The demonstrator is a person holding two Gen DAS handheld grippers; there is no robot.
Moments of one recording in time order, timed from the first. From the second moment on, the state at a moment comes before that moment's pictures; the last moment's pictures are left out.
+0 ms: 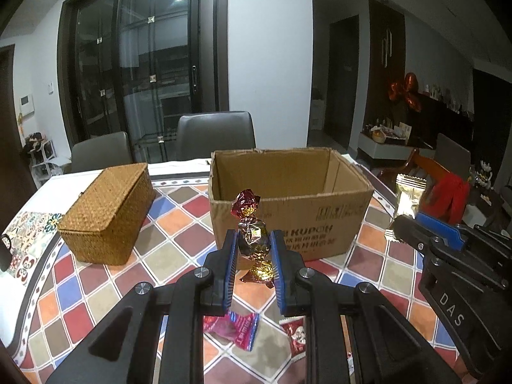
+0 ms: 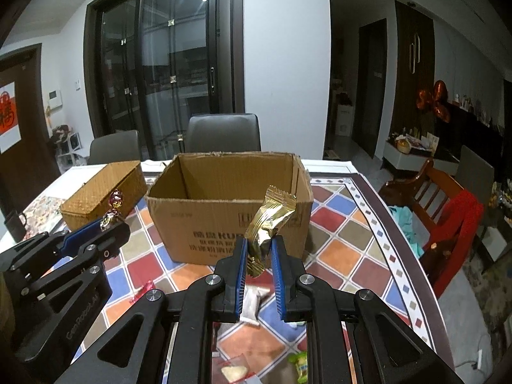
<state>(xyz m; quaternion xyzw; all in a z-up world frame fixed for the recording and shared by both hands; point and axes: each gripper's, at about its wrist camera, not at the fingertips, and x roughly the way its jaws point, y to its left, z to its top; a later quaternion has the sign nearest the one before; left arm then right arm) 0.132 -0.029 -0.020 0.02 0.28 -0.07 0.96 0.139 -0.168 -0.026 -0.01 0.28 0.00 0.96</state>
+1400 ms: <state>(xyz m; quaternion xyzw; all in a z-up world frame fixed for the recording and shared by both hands) 0.254 -0.034 0.001 0.02 0.26 -0.09 0.96 0.238 -0.172 0.007 -0.03 0.24 0.00 0.97</state>
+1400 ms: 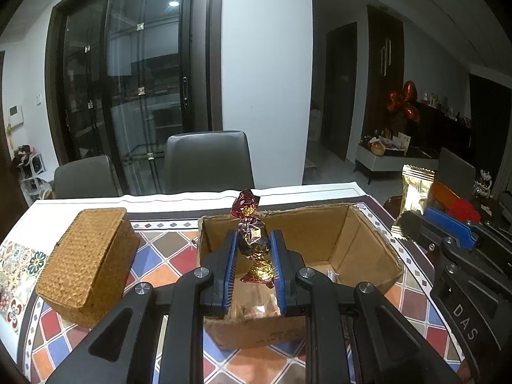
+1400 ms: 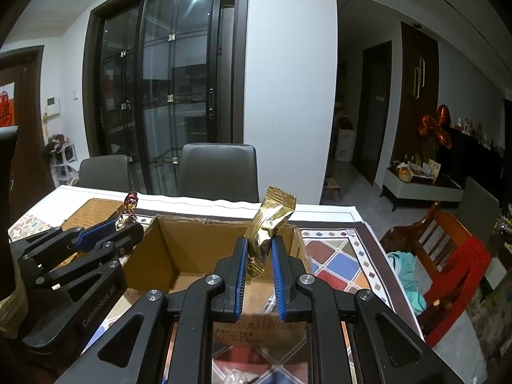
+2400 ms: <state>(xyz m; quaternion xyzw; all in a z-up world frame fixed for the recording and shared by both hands) 0.288 -0.042 -0.020 0.03 0.28 -0.07 0.96 0.285 -0.184 -0.024 -0.03 0.27 -0.03 0.96</state>
